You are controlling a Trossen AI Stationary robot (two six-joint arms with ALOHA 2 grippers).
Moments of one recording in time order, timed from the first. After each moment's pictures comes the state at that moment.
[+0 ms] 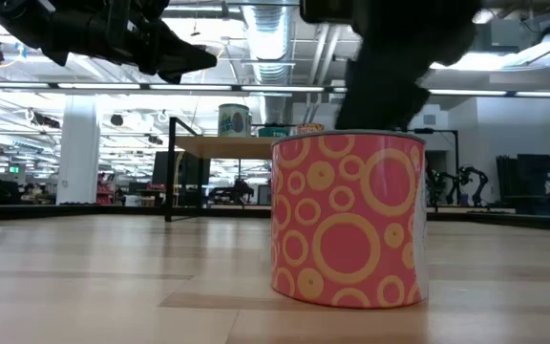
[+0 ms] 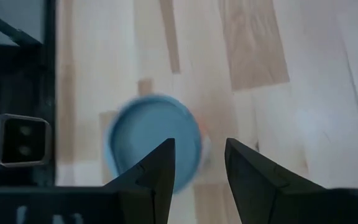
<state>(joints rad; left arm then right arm) 0.15 0.98 0.44 0.40 0.12 0.21 0.46 1.90 1.30 -0.34 0.08 0.63</state>
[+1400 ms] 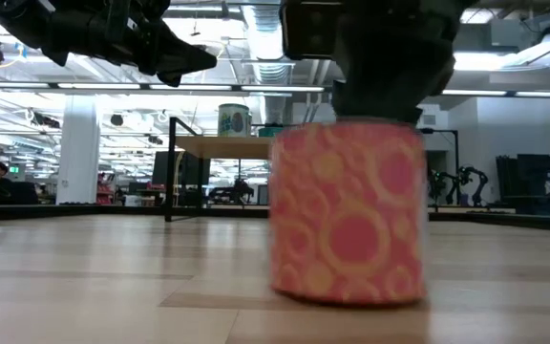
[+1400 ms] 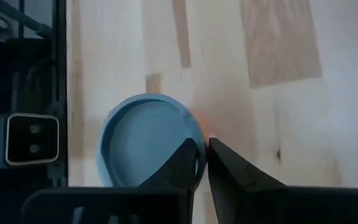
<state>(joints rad) 0.15 0.98 0.44 0.40 0.12 0.16 0.41 1.95 1.29 -0.29 -0.08 0.62</state>
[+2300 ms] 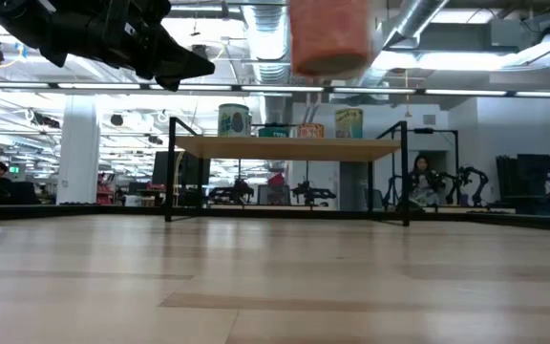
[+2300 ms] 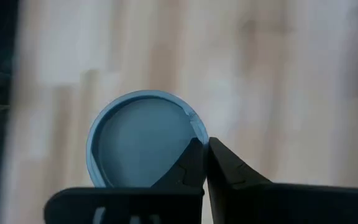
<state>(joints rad) 0.15 0.98 0.44 0.36 0.12 0.16 0.29 1.95 1.97 -1.19 0.09 0.17</state>
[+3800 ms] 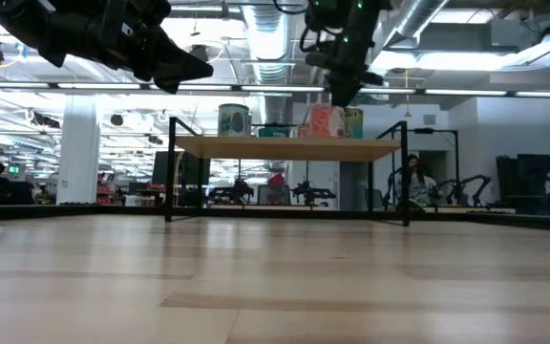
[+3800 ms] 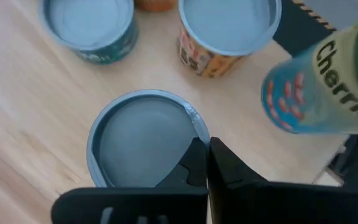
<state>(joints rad) 0.14 0.98 0.44 0.34 0.12 0.14 -0.48 1.82 1.84 -1.14 0.21 0.31</state>
